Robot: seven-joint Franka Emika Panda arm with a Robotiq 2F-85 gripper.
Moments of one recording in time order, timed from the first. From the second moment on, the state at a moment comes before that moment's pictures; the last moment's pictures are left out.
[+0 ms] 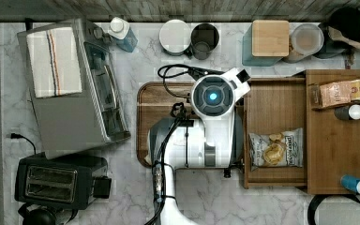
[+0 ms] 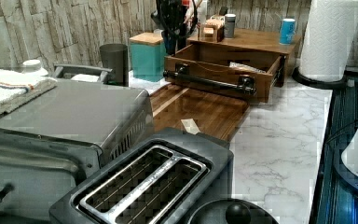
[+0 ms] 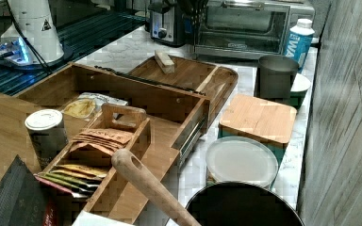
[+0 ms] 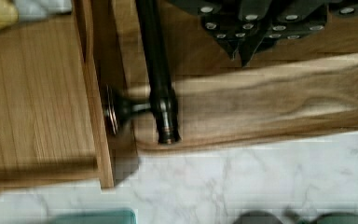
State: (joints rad) arm -0.02 0.07 -0.02 -2.15 -0.12 0.72 -0.60
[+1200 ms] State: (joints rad) arm 0.00 0.23 -0.02 -2.19 -0.14 0.75 -0.77
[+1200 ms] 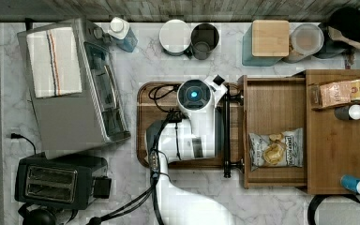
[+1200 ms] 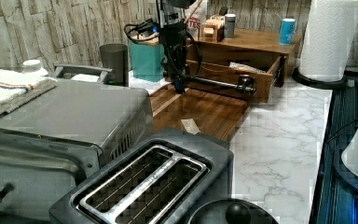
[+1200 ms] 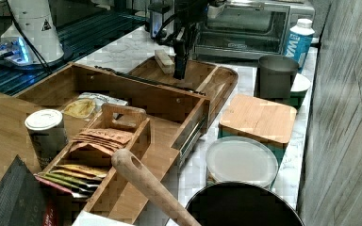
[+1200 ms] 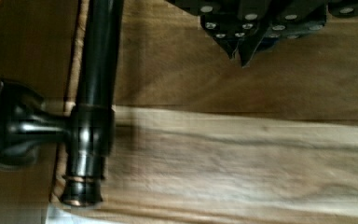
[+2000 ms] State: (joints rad) arm -0.17 0.25 -0.06 -2.20 0.00 0.77 -1.03
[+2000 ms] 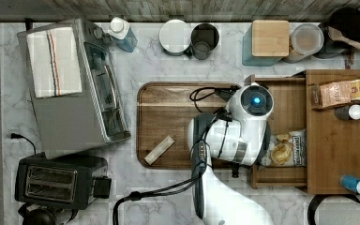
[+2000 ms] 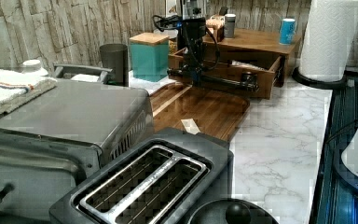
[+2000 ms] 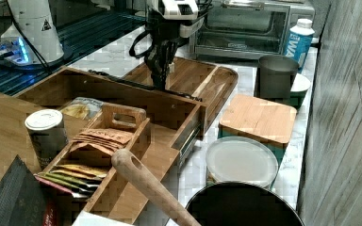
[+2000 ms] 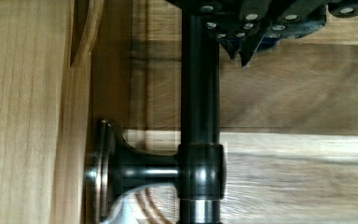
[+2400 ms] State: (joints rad) arm -0.28 0.39 -0.06 -1.96 0.02 0.54 -1.27
